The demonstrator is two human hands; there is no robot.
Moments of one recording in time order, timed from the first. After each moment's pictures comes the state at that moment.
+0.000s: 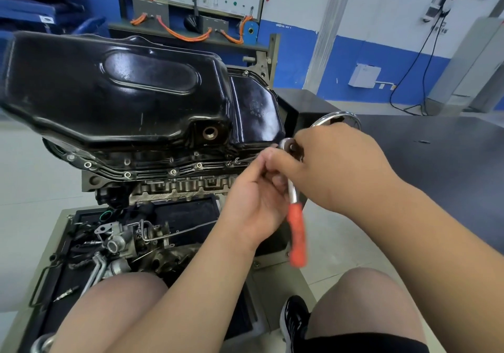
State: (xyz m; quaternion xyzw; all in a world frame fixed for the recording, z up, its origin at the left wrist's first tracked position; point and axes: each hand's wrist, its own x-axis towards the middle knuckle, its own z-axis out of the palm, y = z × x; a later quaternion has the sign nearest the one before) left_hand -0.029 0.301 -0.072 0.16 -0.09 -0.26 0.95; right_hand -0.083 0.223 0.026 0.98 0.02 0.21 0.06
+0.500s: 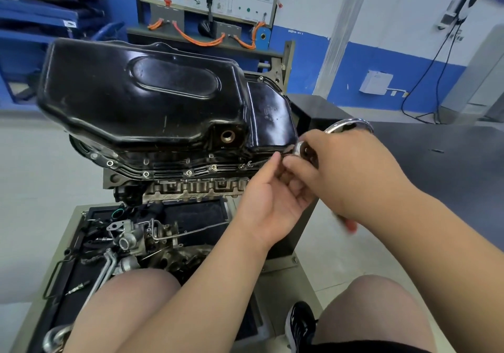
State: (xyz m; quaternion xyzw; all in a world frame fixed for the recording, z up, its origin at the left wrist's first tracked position) left_hand -0.034 0.305 -0.067 0.19 -0.09 -0.27 0.94; right_hand -0.086 0.225 0.028 0.97 0.04 0.21 0.10
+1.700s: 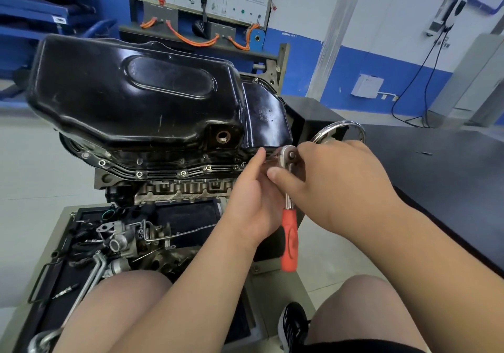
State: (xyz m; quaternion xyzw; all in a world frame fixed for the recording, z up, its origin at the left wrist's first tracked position) left_hand -0.026 0.313 -0.068 0.20 -0.10 -0.27 0.94; right_hand -0.096 0.240 0.022 0.97 0.01 0.21 0.13
